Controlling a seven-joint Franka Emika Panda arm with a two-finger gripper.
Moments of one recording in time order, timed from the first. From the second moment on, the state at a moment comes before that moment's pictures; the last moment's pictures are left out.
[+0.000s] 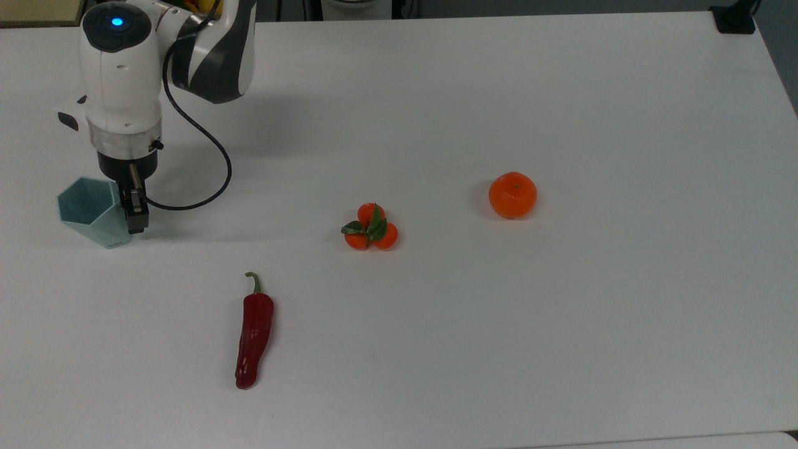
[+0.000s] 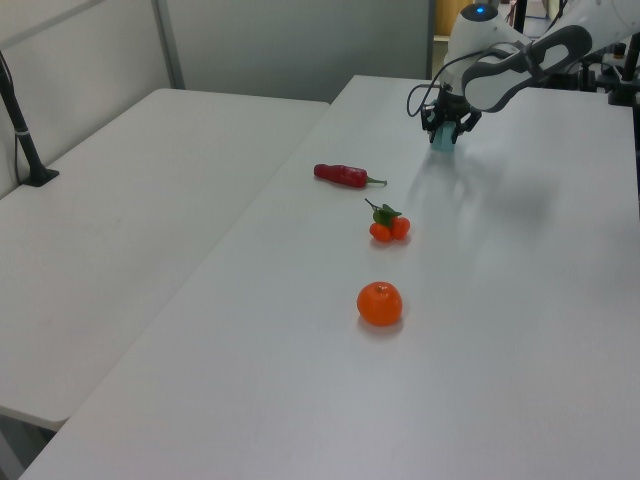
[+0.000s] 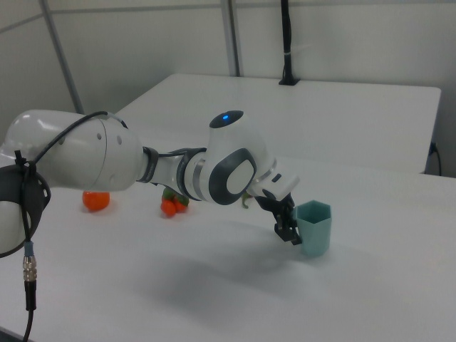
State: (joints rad) arm -0.21 0.56 -0.14 -1.63 -0.21 2.51 0.96
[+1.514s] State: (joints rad) arm -0.22 0.58 -0.14 -1.61 -0.28 2.51 0.96
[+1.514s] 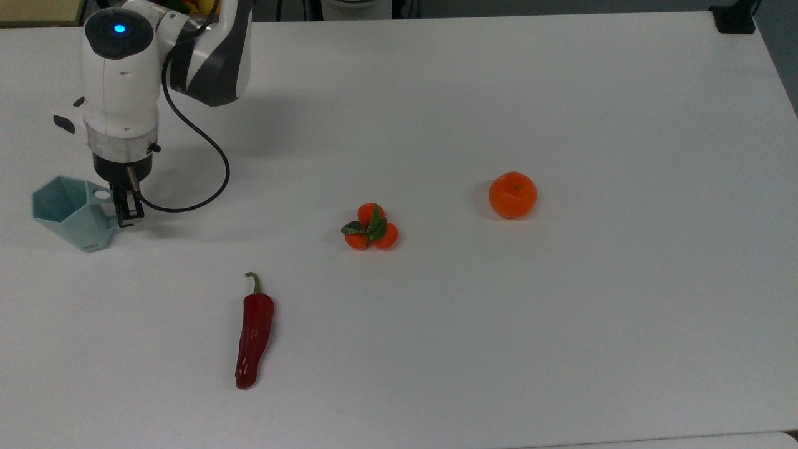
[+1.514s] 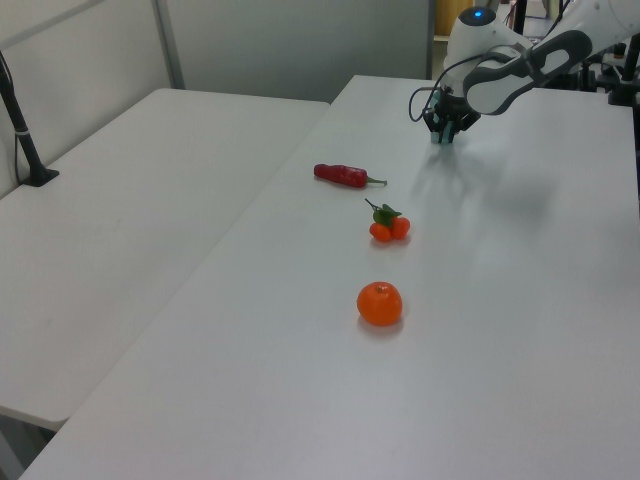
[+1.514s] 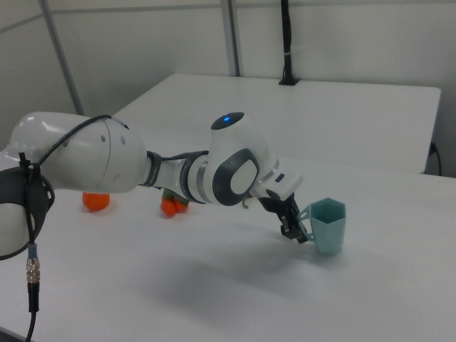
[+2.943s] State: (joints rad) arm -0.15 0.06 0.09 -1.80 -0.25 2.12 0.68
